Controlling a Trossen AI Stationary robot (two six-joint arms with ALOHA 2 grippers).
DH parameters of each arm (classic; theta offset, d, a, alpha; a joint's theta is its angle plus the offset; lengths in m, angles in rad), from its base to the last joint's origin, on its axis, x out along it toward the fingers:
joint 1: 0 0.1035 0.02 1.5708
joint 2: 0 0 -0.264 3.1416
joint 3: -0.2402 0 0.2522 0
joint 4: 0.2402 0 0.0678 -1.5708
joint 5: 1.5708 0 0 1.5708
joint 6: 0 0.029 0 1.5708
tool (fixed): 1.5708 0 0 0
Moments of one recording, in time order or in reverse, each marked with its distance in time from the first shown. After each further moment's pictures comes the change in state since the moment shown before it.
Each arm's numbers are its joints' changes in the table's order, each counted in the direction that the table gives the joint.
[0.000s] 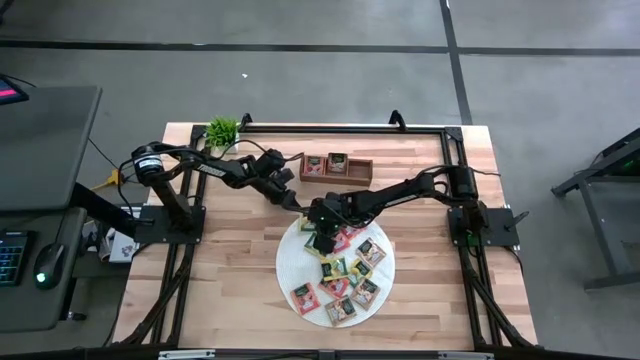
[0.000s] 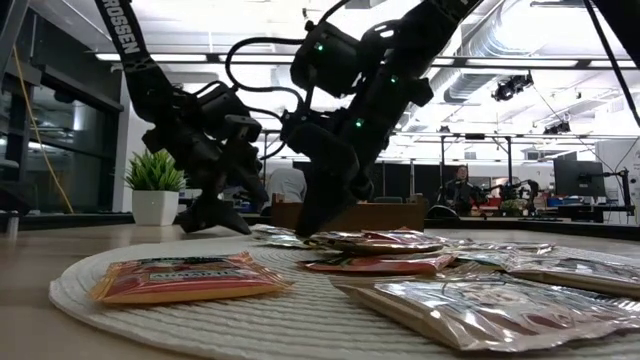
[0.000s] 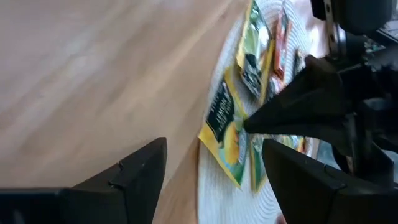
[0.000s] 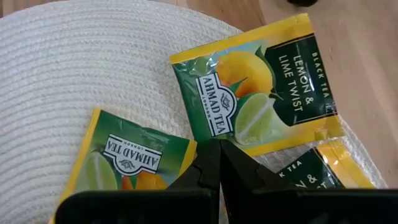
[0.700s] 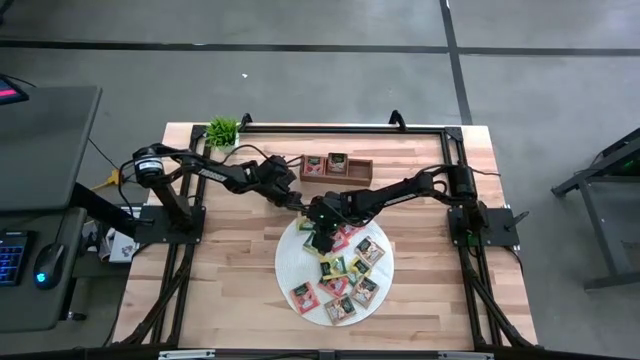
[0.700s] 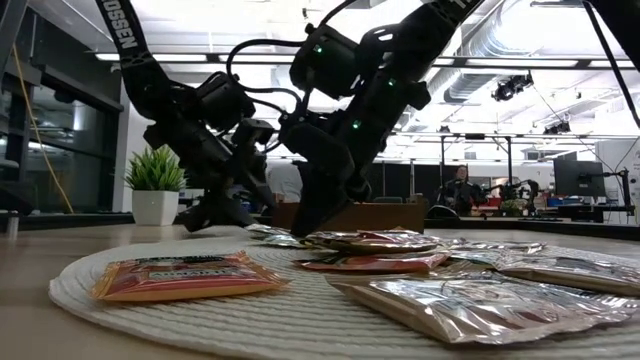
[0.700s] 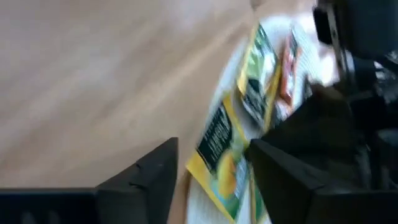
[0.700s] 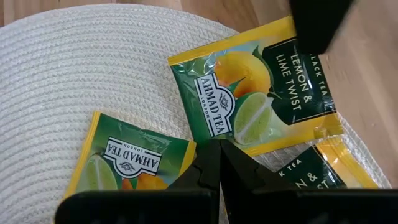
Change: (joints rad) left arm -0.084 -0.001 0.000 -0.063 -0.184 -0.131; right arm -0.019 -0.004 0.002 -0.028 0.000 -0.002
